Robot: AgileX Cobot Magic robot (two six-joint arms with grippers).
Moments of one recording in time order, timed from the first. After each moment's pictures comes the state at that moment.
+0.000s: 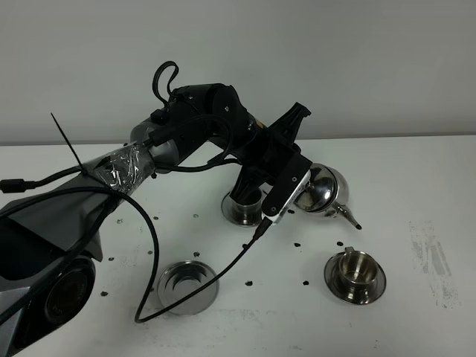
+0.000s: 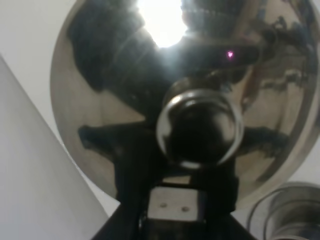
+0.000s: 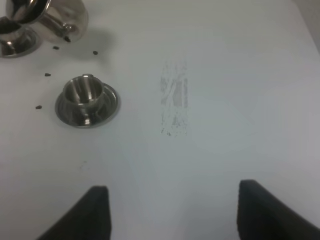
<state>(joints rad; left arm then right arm) -0.55 2.44 -2.23 -0.35 0.73 2.07 -0.01 0.00 -0.48 0.05 1.07 -0.09</state>
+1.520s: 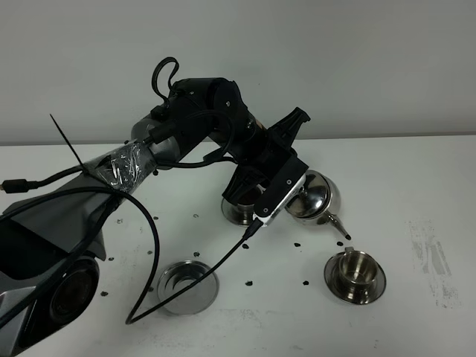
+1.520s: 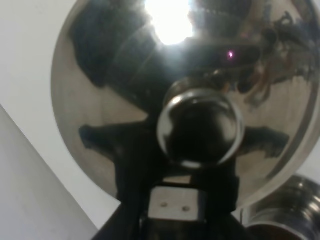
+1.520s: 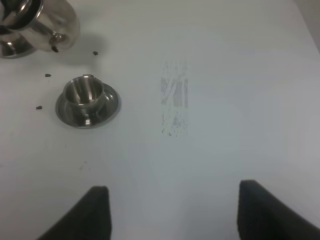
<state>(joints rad) -0.55 2.46 -2.29 -0.29 0.85 2.08 -0.01 0.00 -0.48 0.05 1.07 -0.09</state>
